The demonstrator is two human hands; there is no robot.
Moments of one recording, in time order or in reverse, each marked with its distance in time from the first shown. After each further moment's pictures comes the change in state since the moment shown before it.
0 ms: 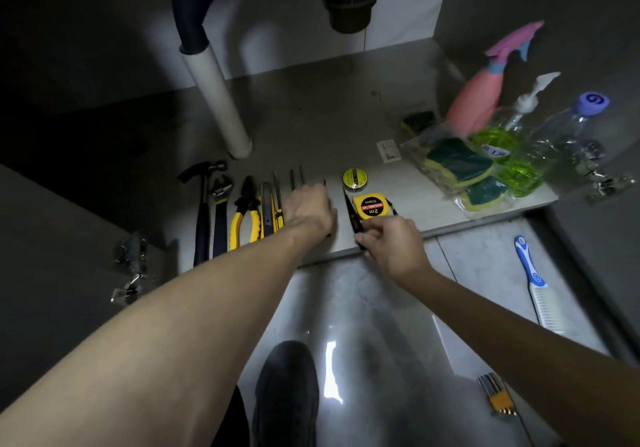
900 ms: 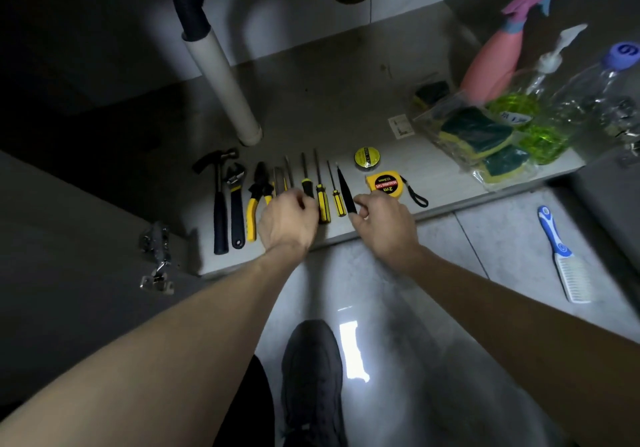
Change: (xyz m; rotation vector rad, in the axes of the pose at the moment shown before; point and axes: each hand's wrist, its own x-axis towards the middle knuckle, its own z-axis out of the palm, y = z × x) left_hand -0.065 -0.048 -0.015 -0.336 0.176 -0.216; right_hand 0.003 -0.020 0.033 -0.353 0.037 -0.149
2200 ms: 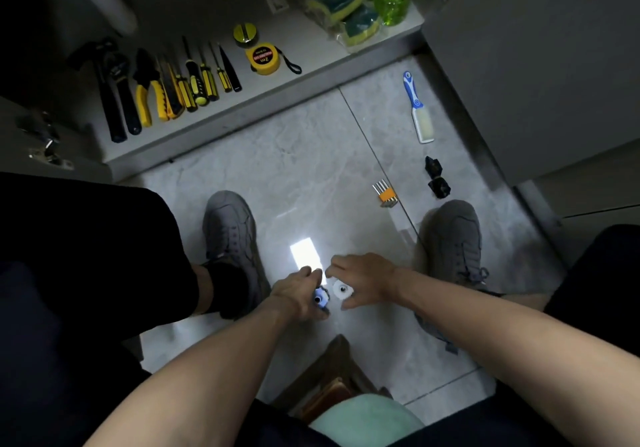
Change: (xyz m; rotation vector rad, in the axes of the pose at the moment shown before) left_hand -0.352 -0.077 0.110 0.372 -1.038 0.463; right_hand -0.357 0.138 0.004 -0.196 -0.782 -0.405
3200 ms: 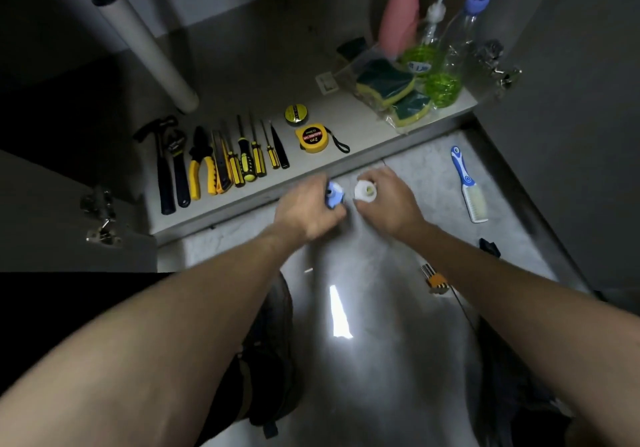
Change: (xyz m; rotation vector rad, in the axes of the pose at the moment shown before) left_hand 0.076 -0.020 -0.277 -0.142 0.688 0.014; right_hand 0.121 0.070 -0.220 0.468 0.832 0.466
